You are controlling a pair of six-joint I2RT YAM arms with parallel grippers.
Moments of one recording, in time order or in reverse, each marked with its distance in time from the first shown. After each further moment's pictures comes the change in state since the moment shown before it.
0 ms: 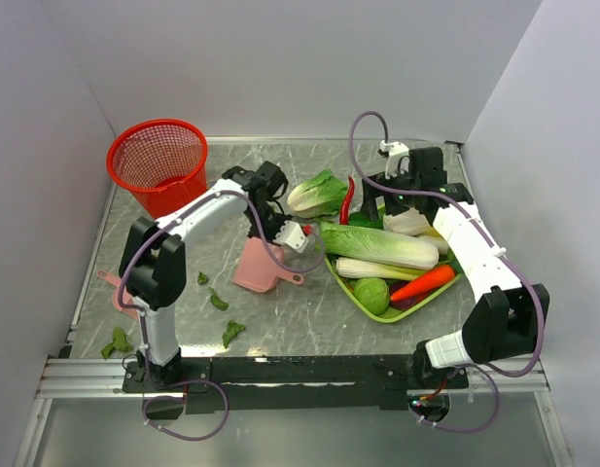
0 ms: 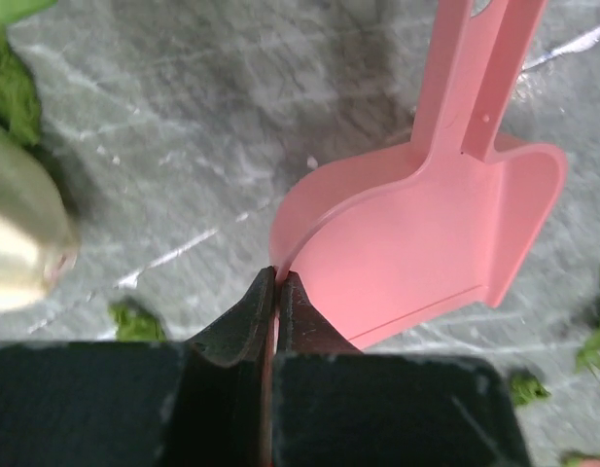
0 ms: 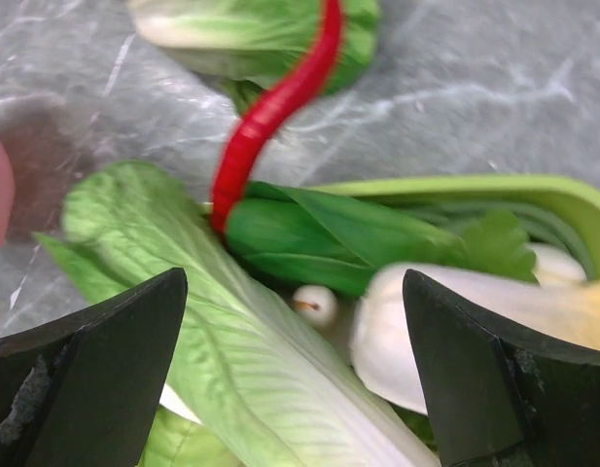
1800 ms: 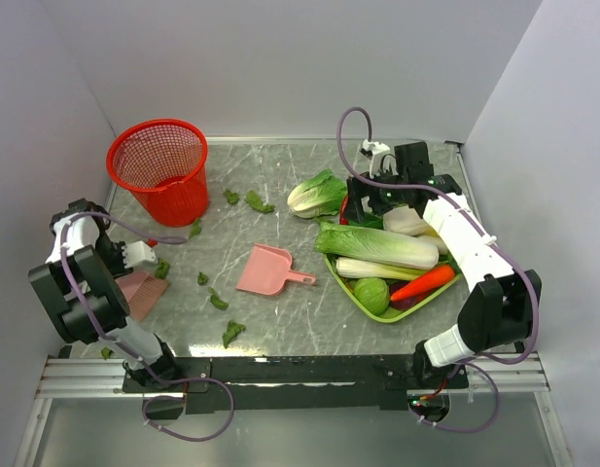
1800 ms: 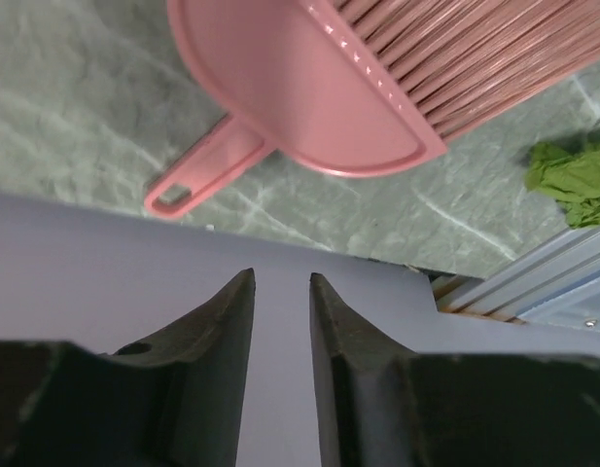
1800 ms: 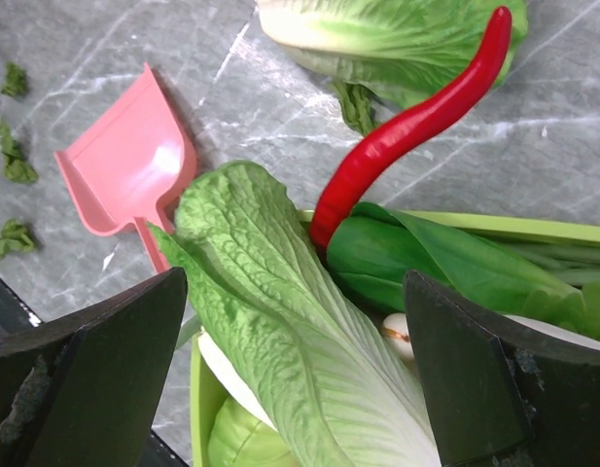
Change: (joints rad) left arm 1.086 -0.293 -0.507 0.064 -0.497 0.212; right arm 0.040 0.067 0.065 -0.054 -0.165 0.027
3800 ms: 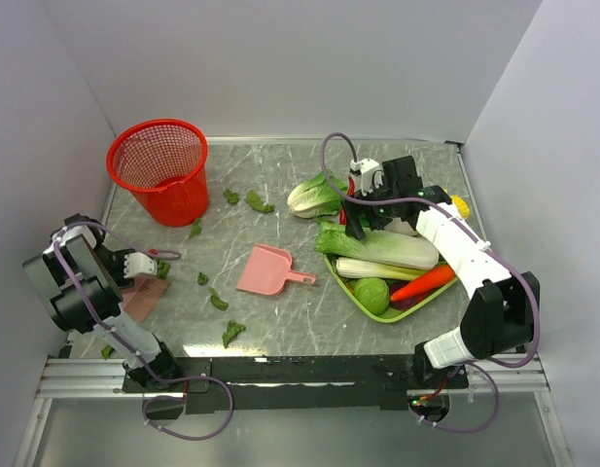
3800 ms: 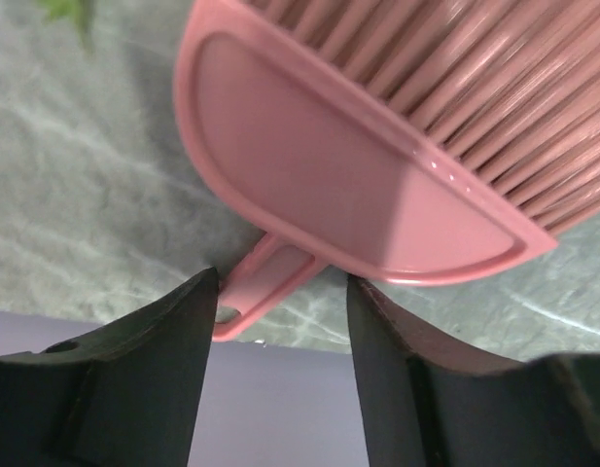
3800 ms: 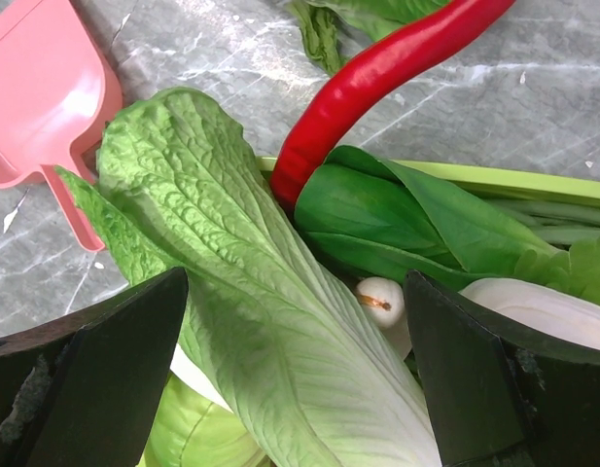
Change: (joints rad) left arm 0.092 0.111 -0.088 0.205 0.183 0.282; right arm 0.065 -0.034 -0.107 -0.004 0.166 -0.117
